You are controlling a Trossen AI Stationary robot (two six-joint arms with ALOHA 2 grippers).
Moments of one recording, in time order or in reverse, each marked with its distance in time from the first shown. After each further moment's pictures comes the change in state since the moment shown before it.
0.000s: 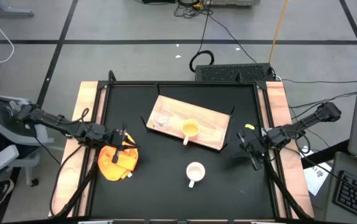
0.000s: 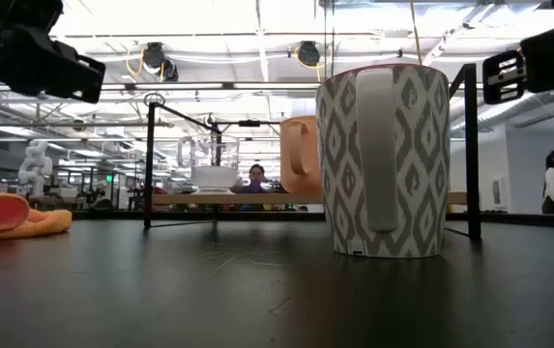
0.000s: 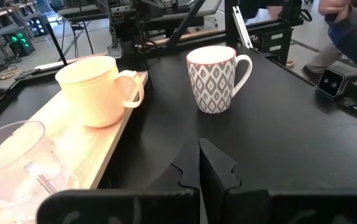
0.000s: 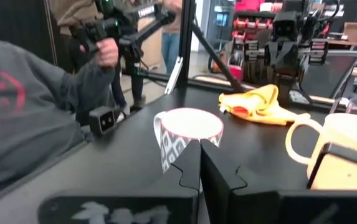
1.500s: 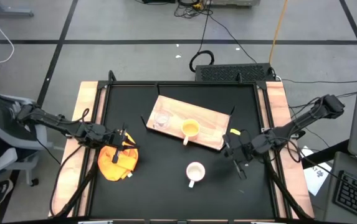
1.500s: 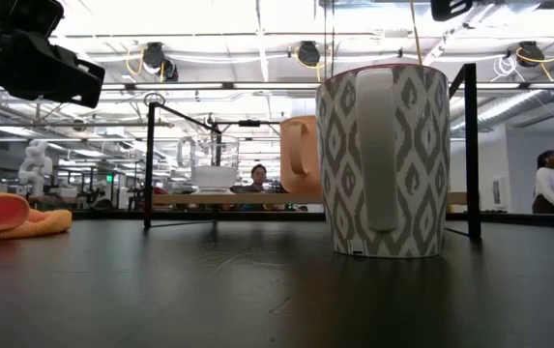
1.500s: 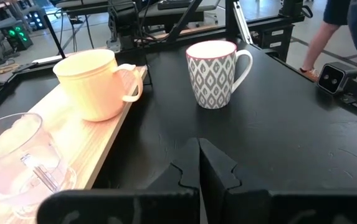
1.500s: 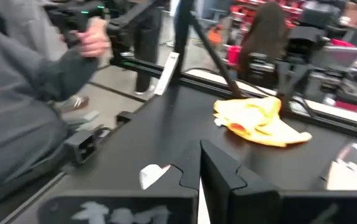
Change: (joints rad) left arm 0.000 0.001 -0.005 -0.012 0.000 -0.015; right arm 0.051 0.654 0.492 0.016 0.092 -0.042
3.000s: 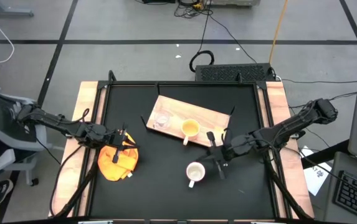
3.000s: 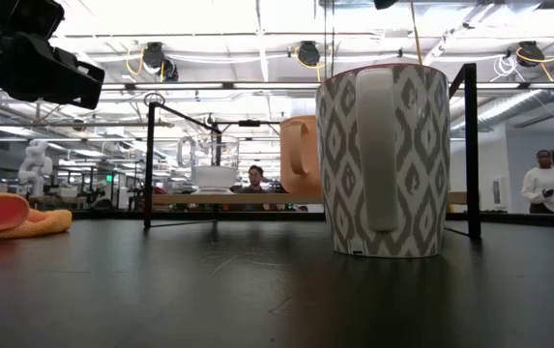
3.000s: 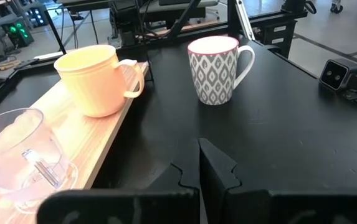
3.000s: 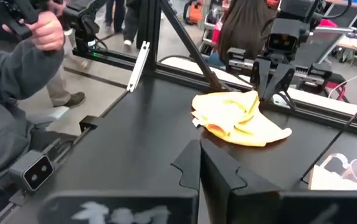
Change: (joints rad) left arm 0.000 0.000 0.001 -0.014 -0.008 -0.001; right arm -0.099 0.278 0.294 -0.104 0.007 0.003
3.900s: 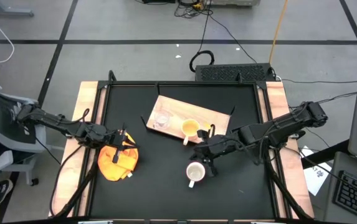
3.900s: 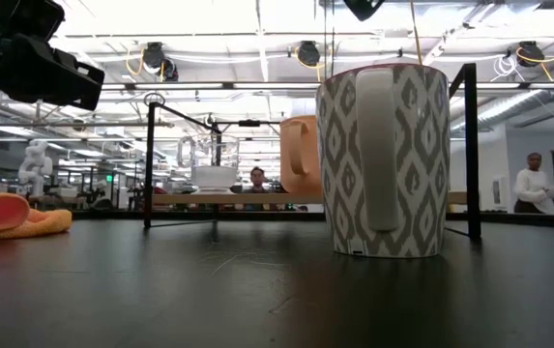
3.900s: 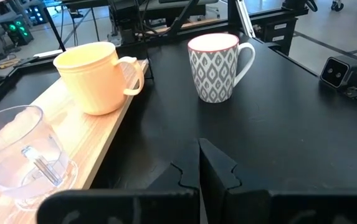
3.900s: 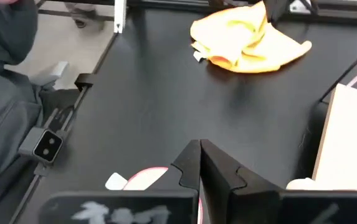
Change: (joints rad) left arm 0.000 0.001 0.000 -0.009 0.000 -0.001; right arm -0.073 0.197 0.382 -0.554 -0.079 0.209
